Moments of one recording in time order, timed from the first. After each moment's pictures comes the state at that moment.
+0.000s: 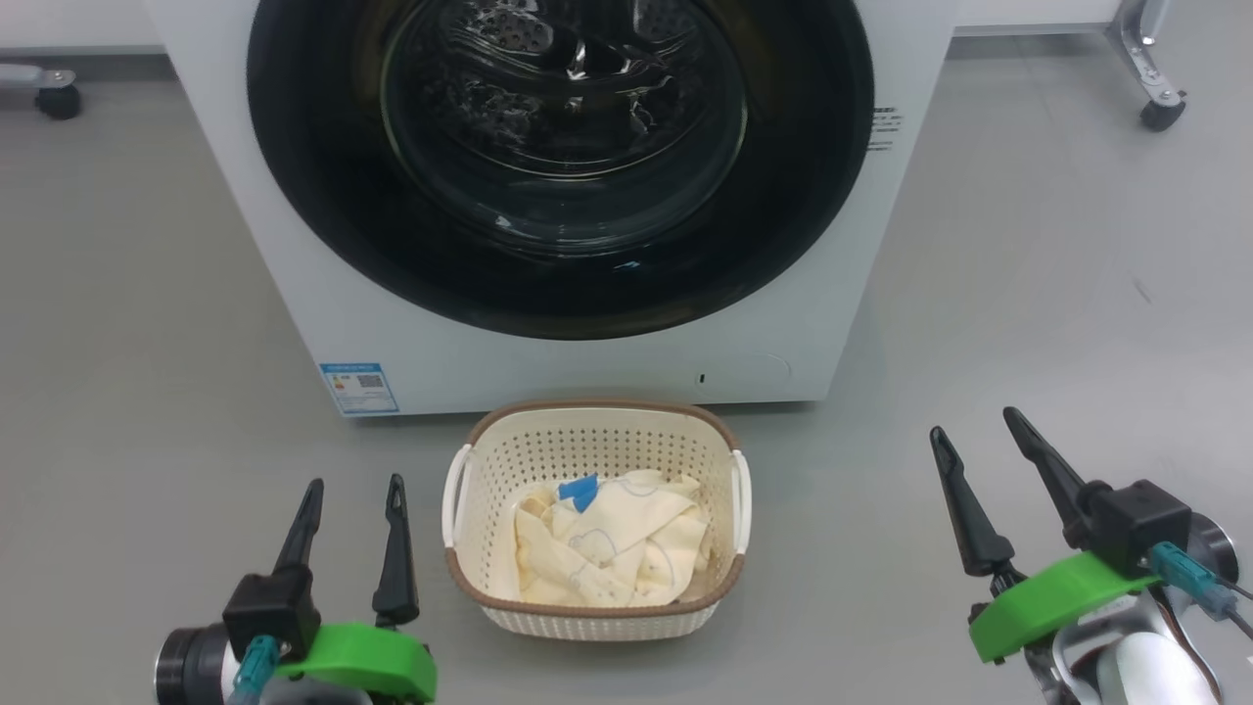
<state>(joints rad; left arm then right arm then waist) -0.10 0.07 -0.20 0.27 -0.18 0.00 -0.25 -0.02 -0.03 -0.03 0.15 0.02 0.13 -0.21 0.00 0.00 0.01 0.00</state>
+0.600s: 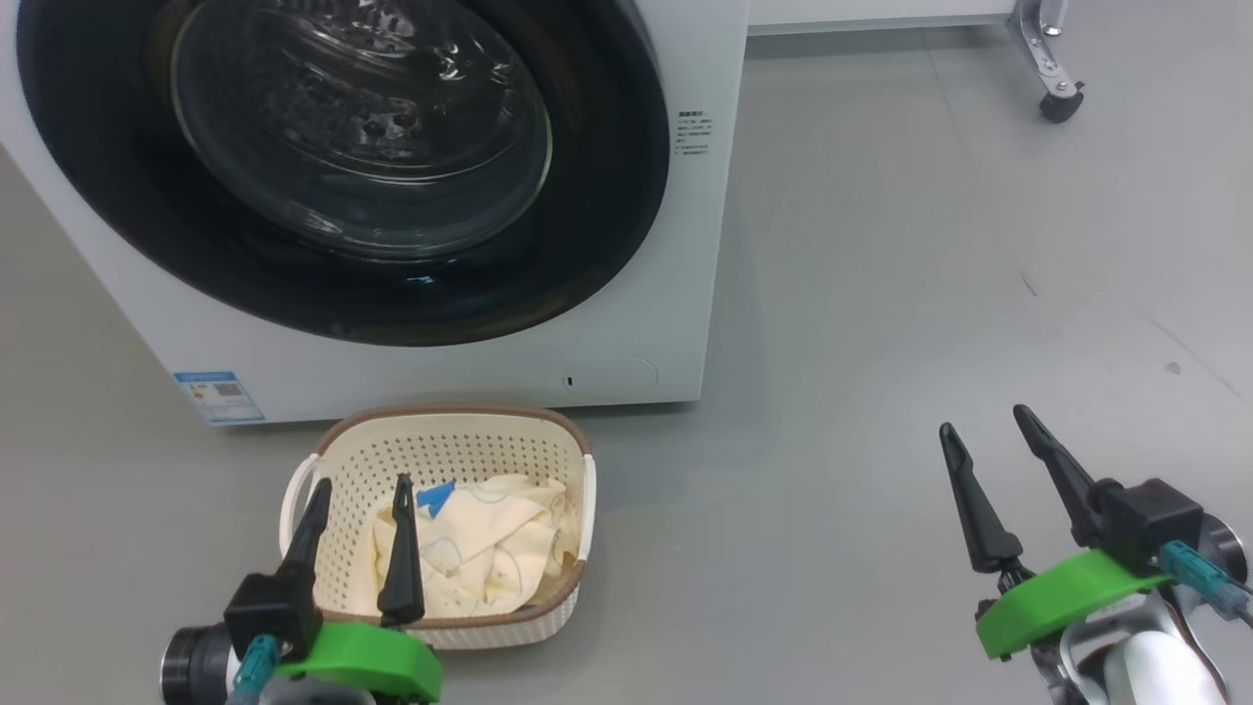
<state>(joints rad) -0.10 0.07 -0.21 0.26 -0.19 0.00 -0.25 -0.02 -0.03 -0.04 0.15 0.03 0.13 -0.21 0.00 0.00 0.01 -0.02</state>
